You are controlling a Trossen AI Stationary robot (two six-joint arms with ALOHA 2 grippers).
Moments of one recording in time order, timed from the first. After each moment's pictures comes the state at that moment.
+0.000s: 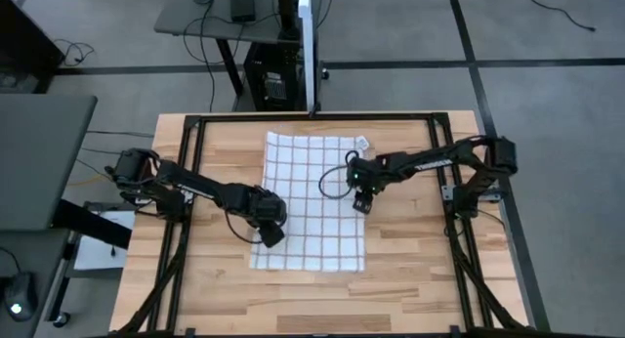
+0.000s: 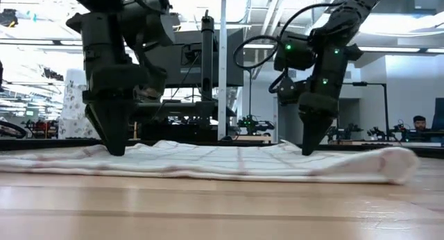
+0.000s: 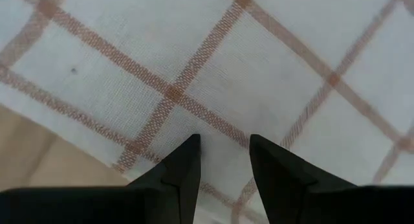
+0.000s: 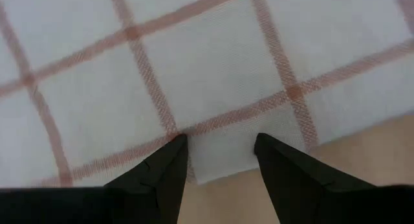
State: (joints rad) left arm -0.15 1.61 0.84 -0.49 -0.03 -0.75; right arm -0.24 1.66 0.85 -0.44 0.00 0.17
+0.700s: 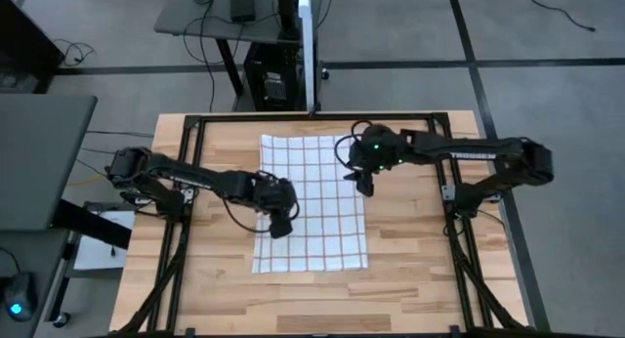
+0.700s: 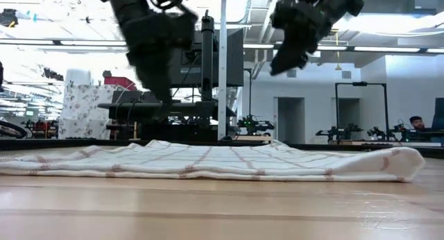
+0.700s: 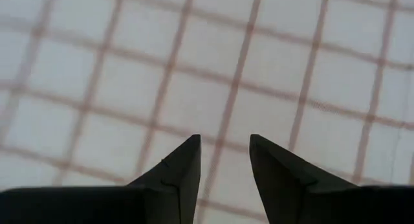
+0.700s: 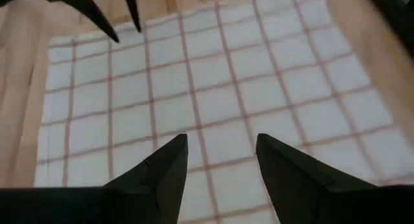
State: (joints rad) left arm -0.08 1.56 1.11 -0.63 -0.16 -0.30; right arm -0.25 1.34 1.05 -0.49 -0.13 -0.04
